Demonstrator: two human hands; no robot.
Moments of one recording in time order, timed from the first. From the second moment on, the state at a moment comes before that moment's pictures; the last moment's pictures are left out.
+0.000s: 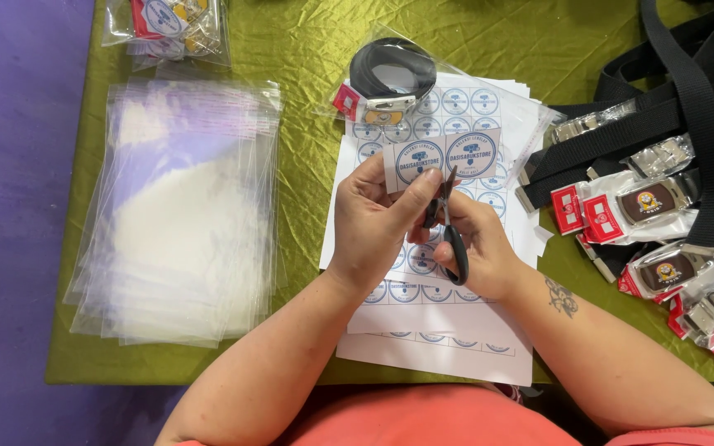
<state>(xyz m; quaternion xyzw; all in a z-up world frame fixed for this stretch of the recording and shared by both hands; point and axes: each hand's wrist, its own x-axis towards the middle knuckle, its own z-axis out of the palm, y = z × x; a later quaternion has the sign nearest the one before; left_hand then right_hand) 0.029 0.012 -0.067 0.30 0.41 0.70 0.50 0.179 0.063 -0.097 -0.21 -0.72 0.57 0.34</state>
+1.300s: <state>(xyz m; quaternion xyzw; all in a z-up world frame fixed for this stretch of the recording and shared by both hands) 0.027 0.007 -0.039 0.29 0.42 0.71 0.49 0.180 0.058 -0.097 -0.23 -0.70 0.57 0.35</state>
